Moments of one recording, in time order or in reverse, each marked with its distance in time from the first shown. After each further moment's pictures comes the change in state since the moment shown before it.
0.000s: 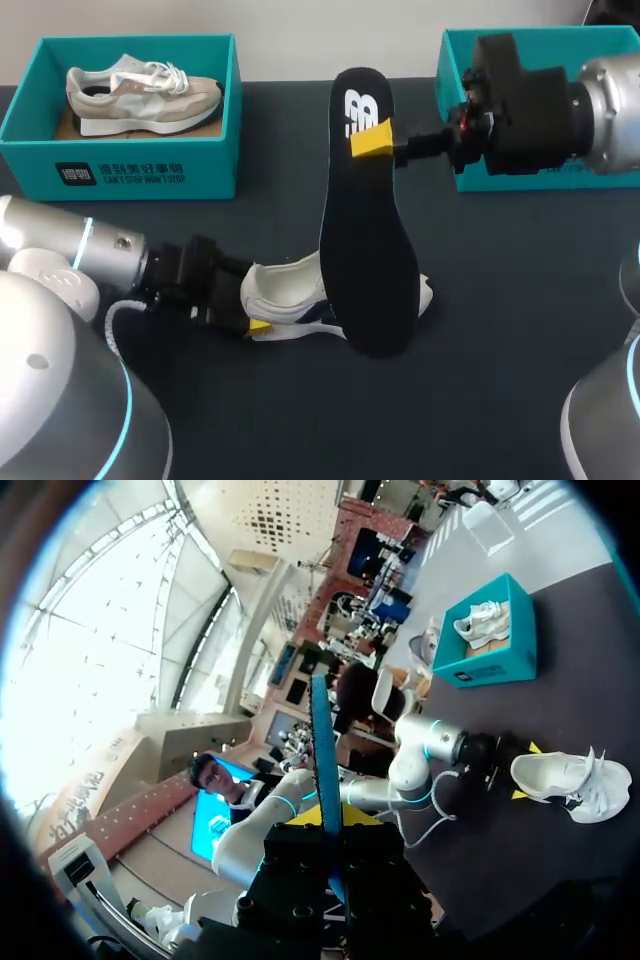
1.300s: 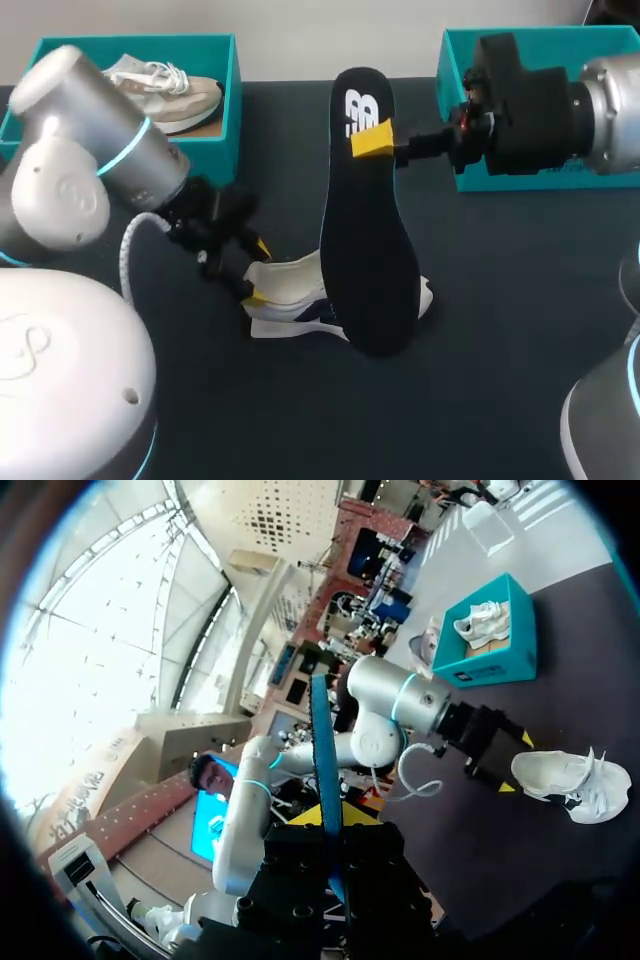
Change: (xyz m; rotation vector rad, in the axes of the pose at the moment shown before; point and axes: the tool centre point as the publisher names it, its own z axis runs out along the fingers) left arm 0.010 -0.057 -0.036 -0.504 0.106 -0.084; right arm 0.000 0.000 0.000 0.001 -0.001 0.000
